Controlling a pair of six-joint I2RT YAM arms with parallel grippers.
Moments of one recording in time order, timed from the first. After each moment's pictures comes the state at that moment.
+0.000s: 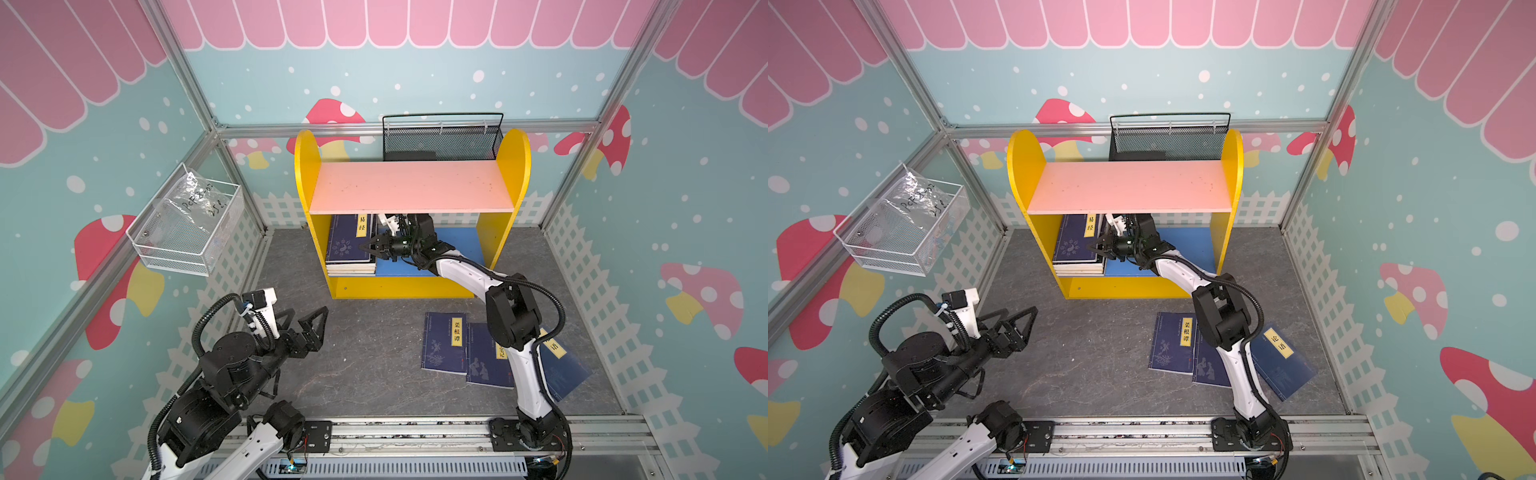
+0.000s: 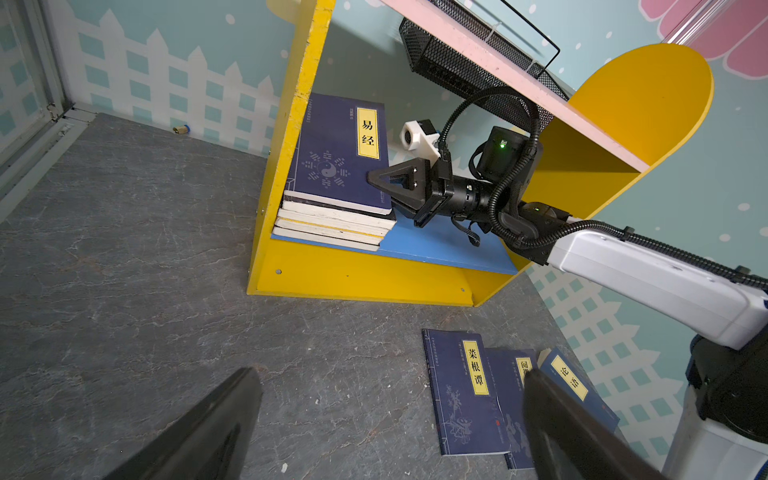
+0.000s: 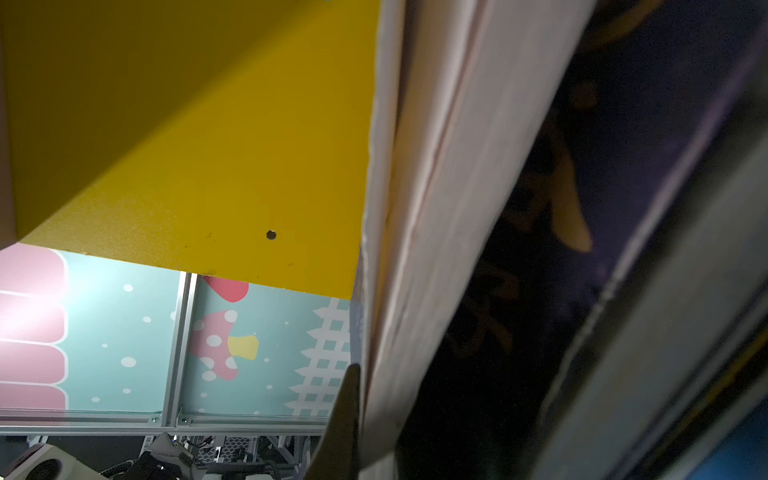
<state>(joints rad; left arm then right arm) -0.57 0.41 0.93 -0.78 -0.19 -0.55 0.57 2.22 1.85 0.11 -0.86 0.96</state>
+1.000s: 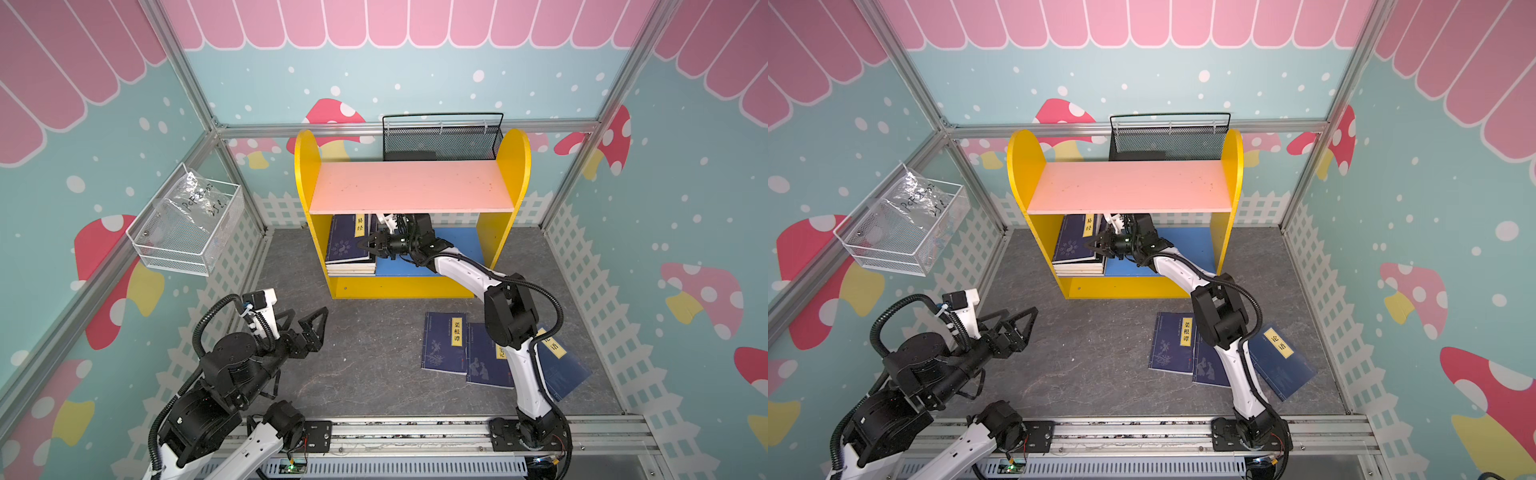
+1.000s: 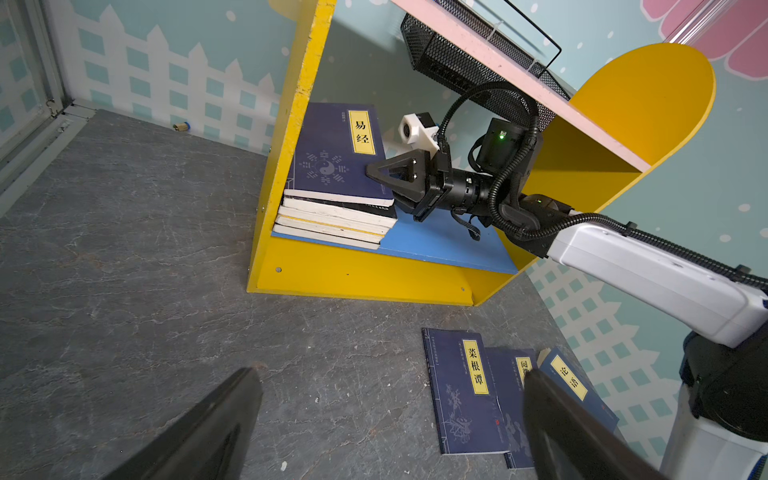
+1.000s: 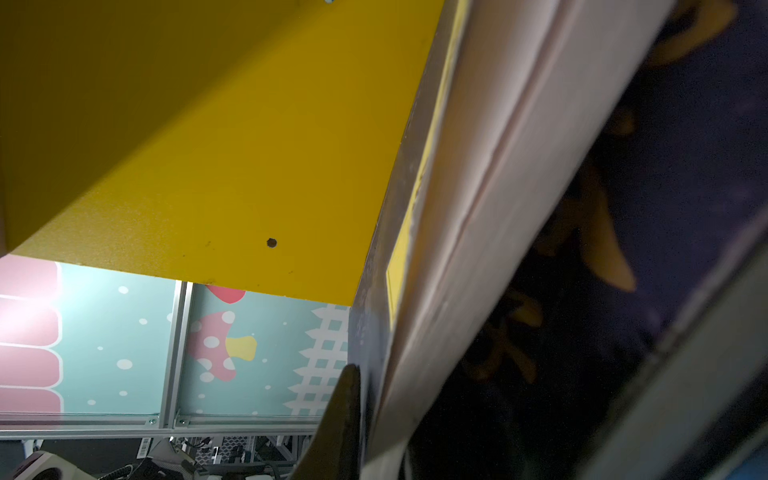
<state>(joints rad) -0.57 0.40 0.92 -0.78 -0.19 -0.55 0.58 2.24 1.92 0.04 -0.85 0.94</state>
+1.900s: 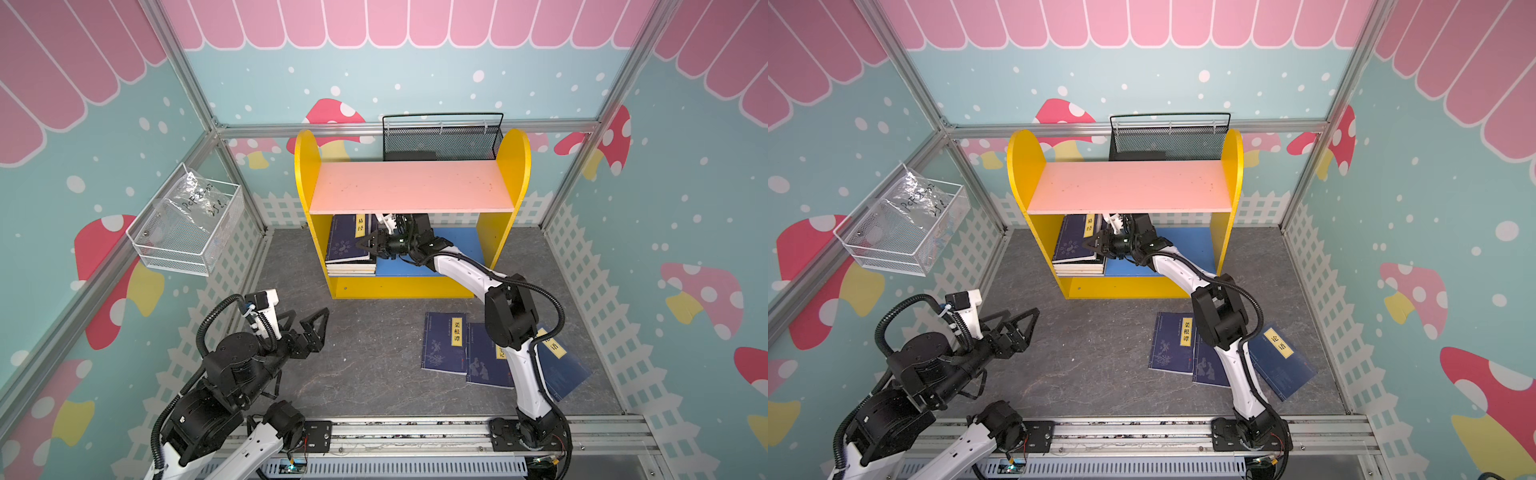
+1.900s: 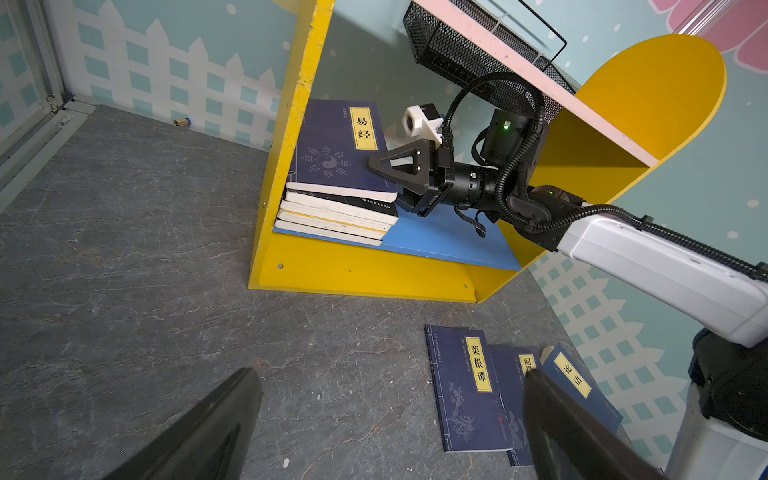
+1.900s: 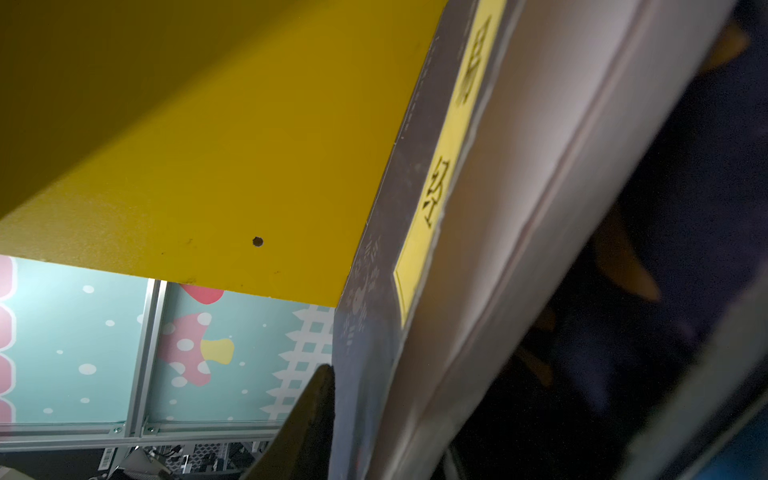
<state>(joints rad) -0.57 0.40 0.91 -0.77 -0.19 -0.55 0.58 2.23 1.94 -0.06 -0.79 0.84</state>
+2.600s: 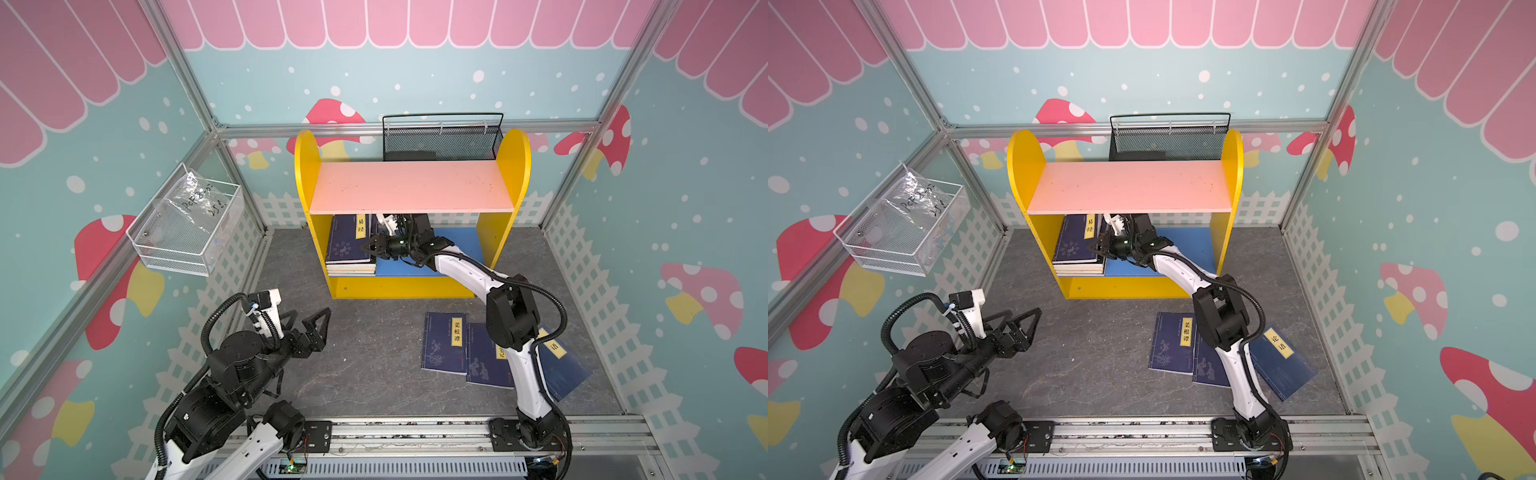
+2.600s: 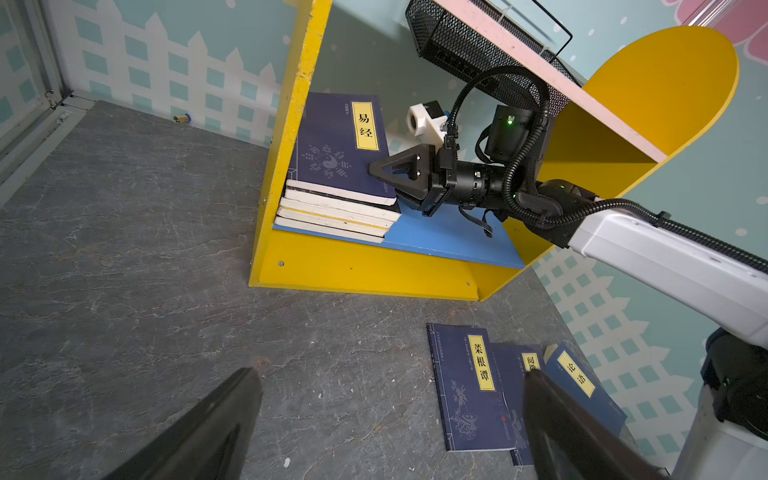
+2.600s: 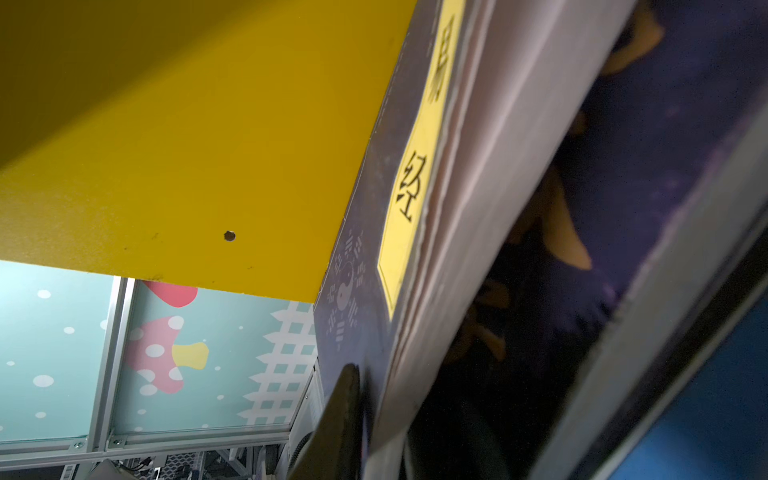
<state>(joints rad) -0.57 0.41 0.89 -0.76 -0.19 -0.55 0.58 2.22 1.94 -0.12 -0.76 0.79</state>
